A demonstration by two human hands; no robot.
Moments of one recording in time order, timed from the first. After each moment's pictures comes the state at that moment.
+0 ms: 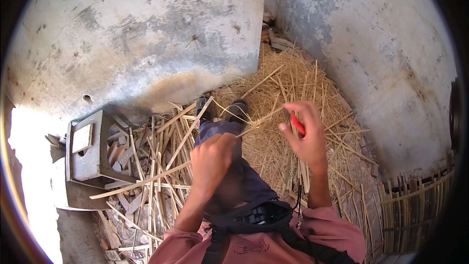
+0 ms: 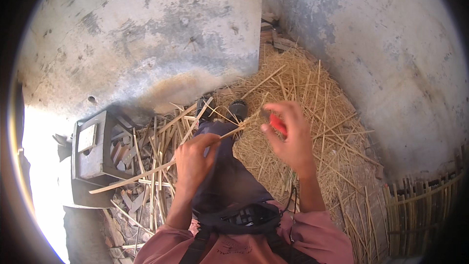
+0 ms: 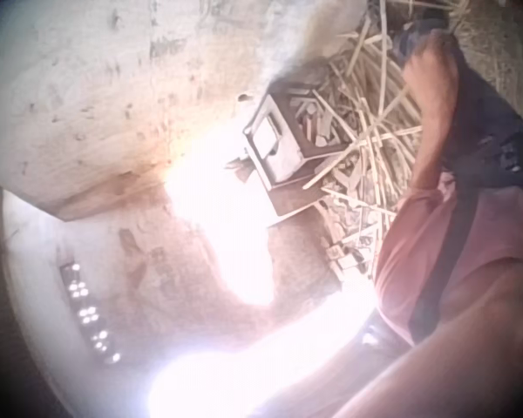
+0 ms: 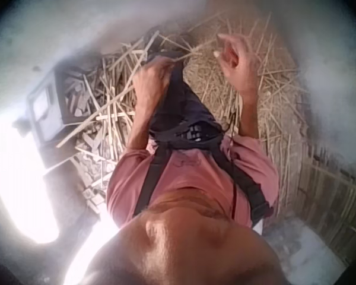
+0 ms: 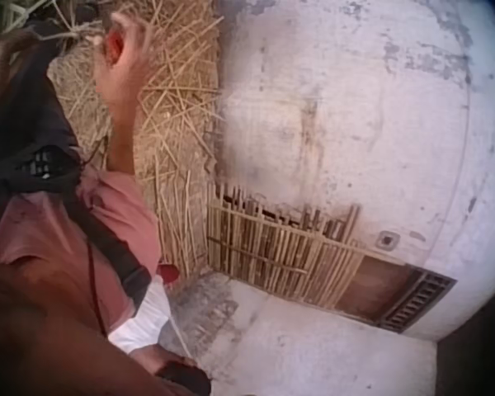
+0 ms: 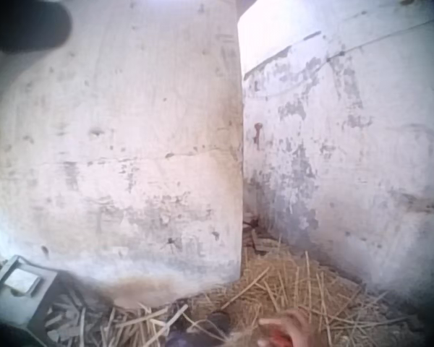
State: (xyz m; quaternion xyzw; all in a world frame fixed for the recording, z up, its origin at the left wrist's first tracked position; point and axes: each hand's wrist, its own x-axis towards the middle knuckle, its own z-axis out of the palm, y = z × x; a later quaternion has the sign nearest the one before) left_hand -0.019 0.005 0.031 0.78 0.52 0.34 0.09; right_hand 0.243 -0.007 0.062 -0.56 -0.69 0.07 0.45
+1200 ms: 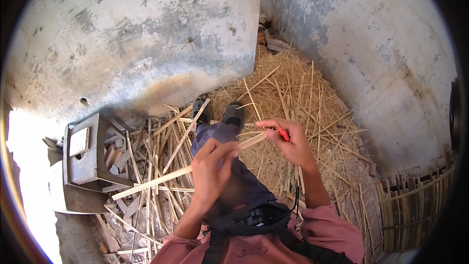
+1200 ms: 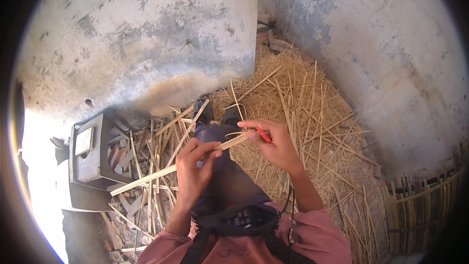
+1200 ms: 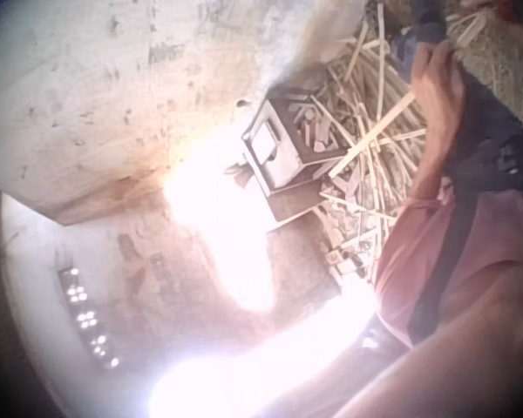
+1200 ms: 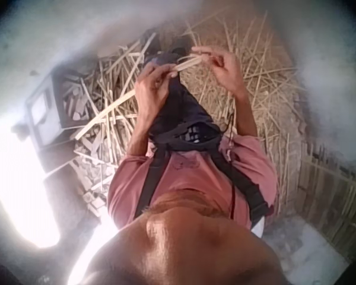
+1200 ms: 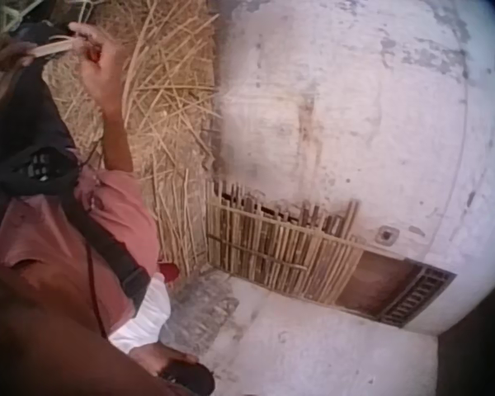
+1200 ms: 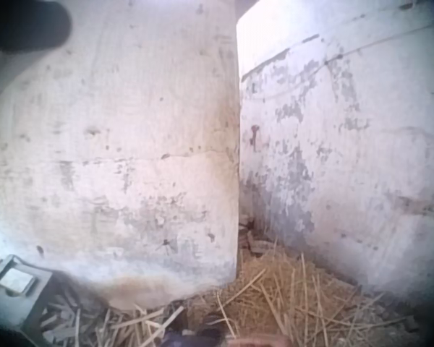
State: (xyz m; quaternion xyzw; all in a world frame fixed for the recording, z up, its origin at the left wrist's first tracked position) left_hand -0.014 -0.008 0.030 0.73 0.47 0.44 0.22; right_hand 0.230 0.003 0.046 -0.48 -0.66 0.35 0.46
